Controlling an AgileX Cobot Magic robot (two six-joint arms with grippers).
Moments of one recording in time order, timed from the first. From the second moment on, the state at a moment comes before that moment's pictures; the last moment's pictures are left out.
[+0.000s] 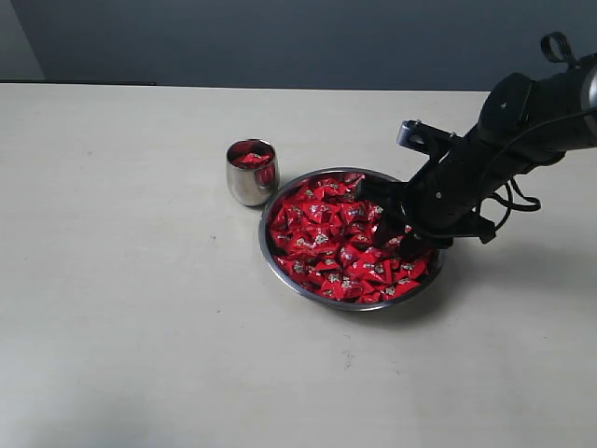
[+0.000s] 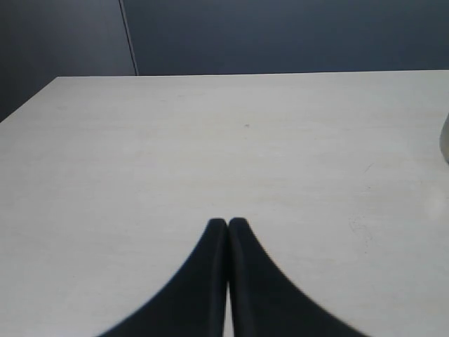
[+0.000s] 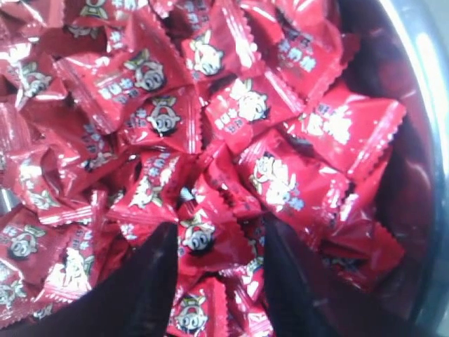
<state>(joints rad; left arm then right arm) 0.22 0.00 0.00 0.00 0.34 0.03 0.44 1.91 -1.05 0.55 0.59 -0.05</state>
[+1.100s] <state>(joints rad) 0.22 0.00 0.00 0.00 0.34 0.03 0.49 1.91 -1.05 0.57 0.56 -0.05</state>
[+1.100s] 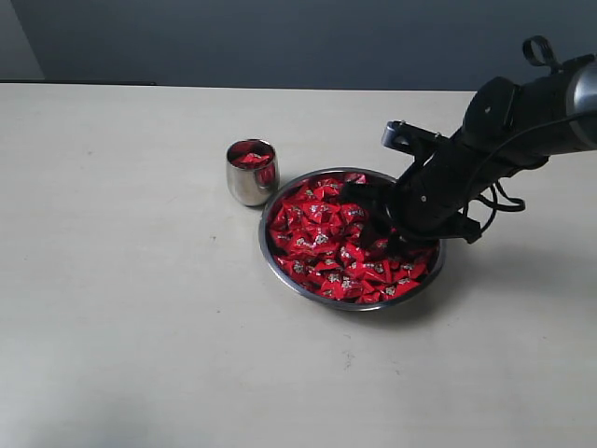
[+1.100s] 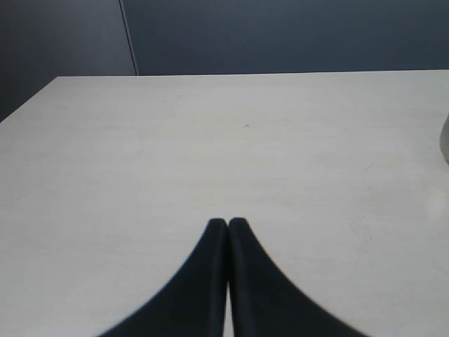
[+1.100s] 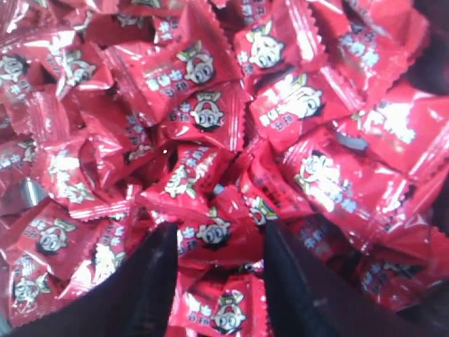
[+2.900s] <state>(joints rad) 0.22 0.00 0.00 0.00 0.34 0.03 0.49 2.00 -1.16 0.64 0.65 -0.06</state>
